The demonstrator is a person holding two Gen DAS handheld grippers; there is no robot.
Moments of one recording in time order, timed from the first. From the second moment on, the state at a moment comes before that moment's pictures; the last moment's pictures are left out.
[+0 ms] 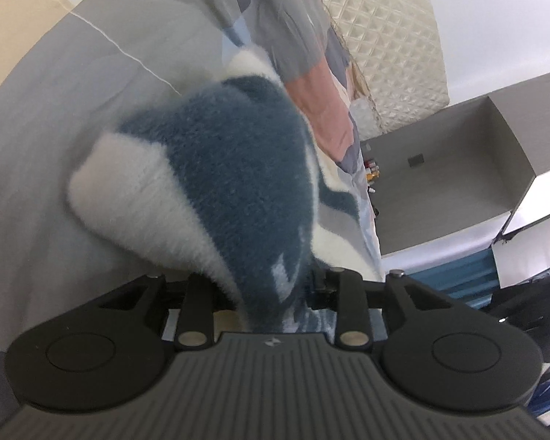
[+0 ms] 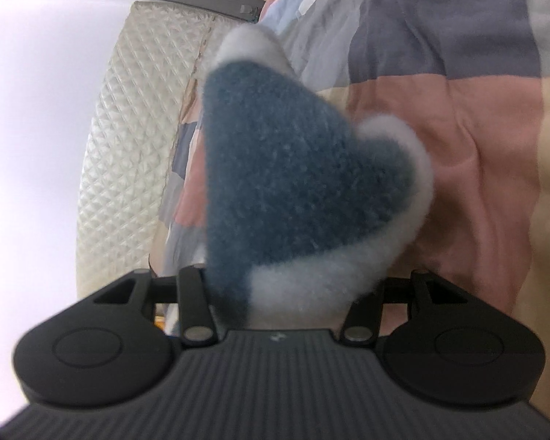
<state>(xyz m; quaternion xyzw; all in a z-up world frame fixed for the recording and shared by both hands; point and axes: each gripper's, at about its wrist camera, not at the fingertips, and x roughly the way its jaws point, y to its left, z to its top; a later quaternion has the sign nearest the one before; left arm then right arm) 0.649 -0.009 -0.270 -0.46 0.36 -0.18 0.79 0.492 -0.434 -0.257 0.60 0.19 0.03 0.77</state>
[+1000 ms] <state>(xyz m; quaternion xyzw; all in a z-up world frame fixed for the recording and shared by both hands) 0.467 -0.012 -0.016 -0.25 0.34 -0.17 0.89 0.338 -0.392 -0.072 0.47 0.22 0.02 0.86</state>
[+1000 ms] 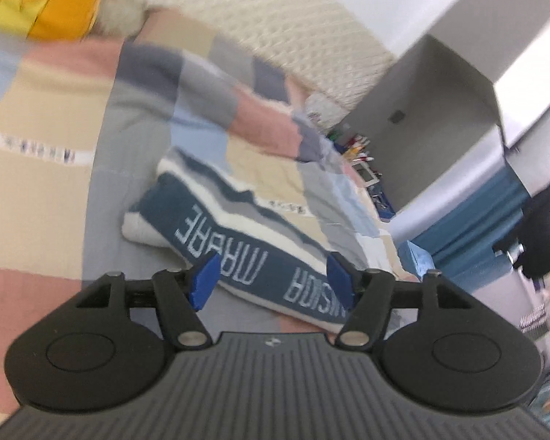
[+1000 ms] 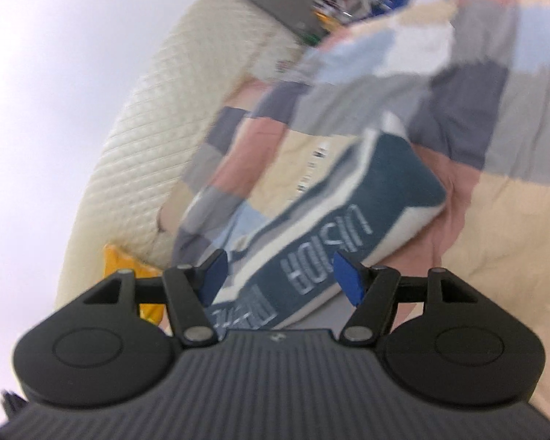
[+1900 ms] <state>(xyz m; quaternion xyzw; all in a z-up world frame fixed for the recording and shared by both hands) 0.144 -0.023 0.078 -0.07 0.21 -0.16 0.96 0.086 -0.291 0.040 0.15 0.10 0.06 0.98</state>
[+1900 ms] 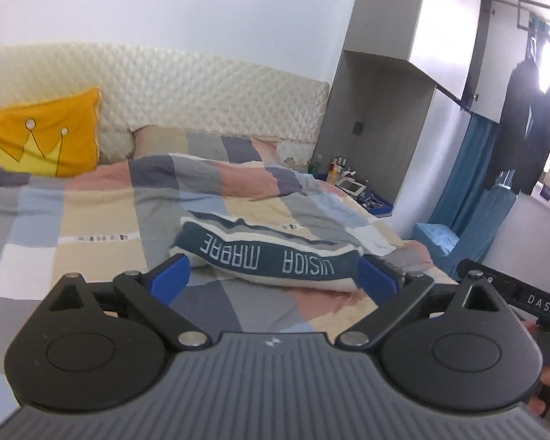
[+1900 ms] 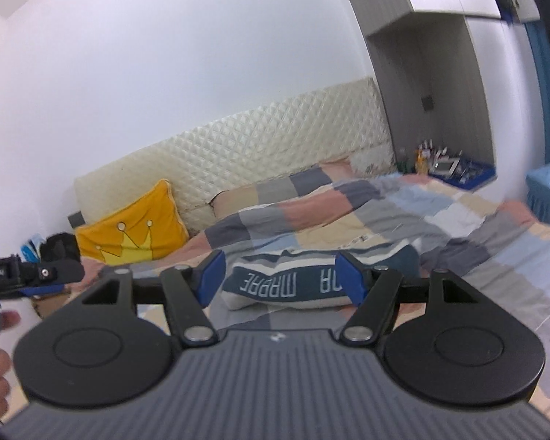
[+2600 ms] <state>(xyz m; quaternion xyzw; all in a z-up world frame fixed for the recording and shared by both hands) 0.068 -0.044 0.011 -0.02 0.19 -0.16 0.97 0.029 -0.246 -0.026 0.10 0.09 0.02 0.99</state>
